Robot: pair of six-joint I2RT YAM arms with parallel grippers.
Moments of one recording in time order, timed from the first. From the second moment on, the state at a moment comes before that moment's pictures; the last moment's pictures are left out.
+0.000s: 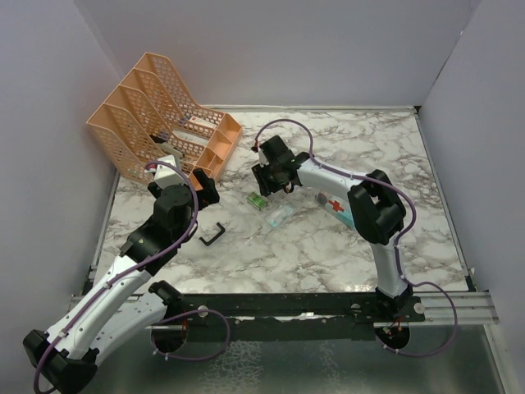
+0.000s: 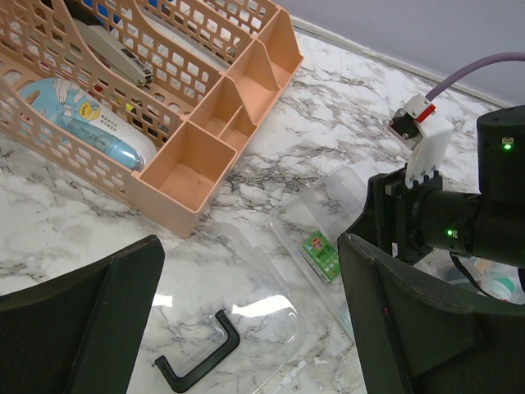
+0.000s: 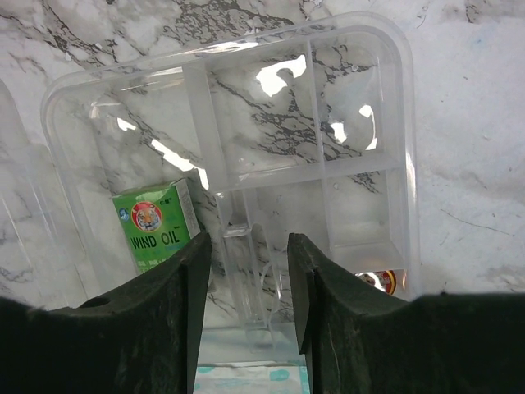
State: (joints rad) left arm -0.62 0.72 0.74 -0.34 -0.59 -0.54; right arm 0.70 2.11 1.59 -0.43 -0.04 0.12
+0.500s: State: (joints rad) left arm -0.62 0.72 0.74 -0.34 -0.59 -0.54; right arm 0.70 2.15 1.63 -0.46 -0.05 0.10
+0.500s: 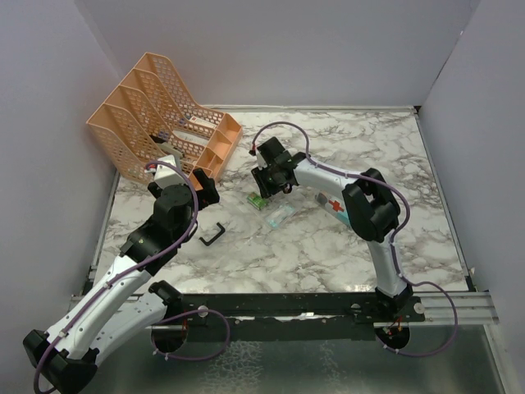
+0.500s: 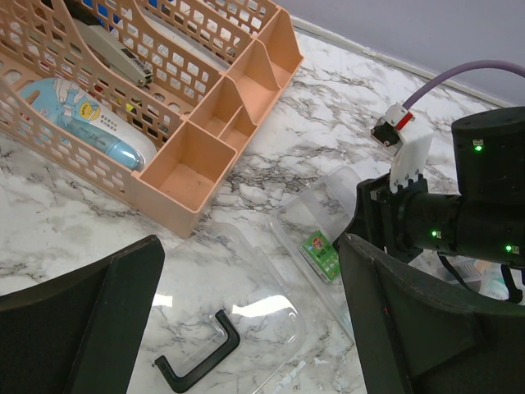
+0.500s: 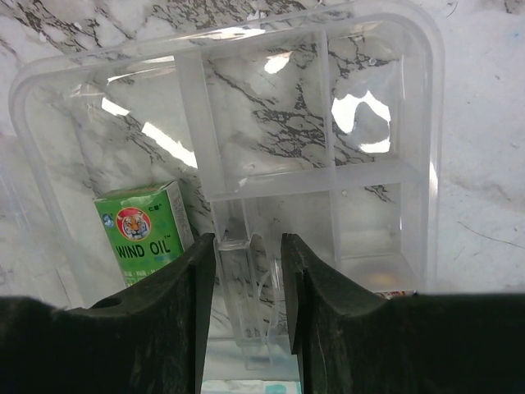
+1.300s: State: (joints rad) left arm -0.62 0.72 0.74 -0.34 -0.59 -0.54; right arm 0.73 2.17 1.64 -0.47 0.04 0.03
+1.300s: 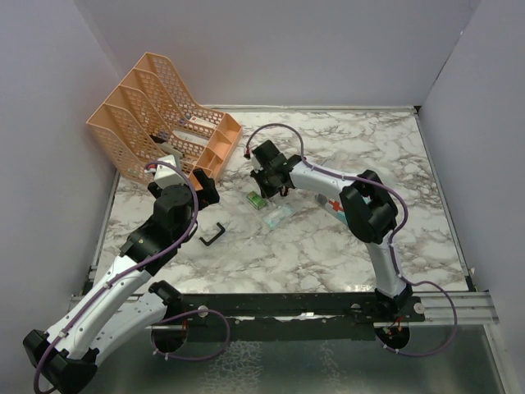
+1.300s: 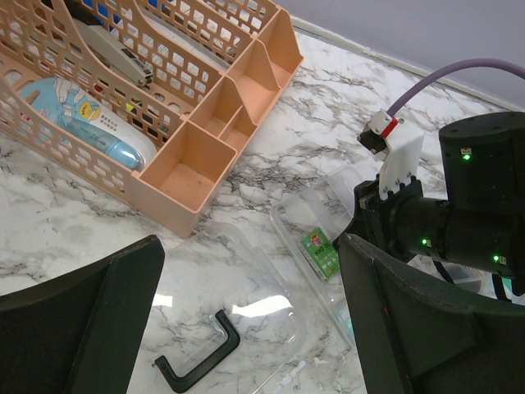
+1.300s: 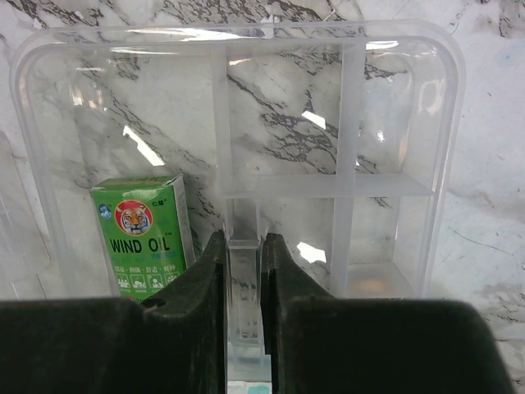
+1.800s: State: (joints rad) left arm -0.62 0.70 0.74 -0.34 -0.59 -0.54; right arm 0.73 2.06 1.76 -0.56 0.01 0.03
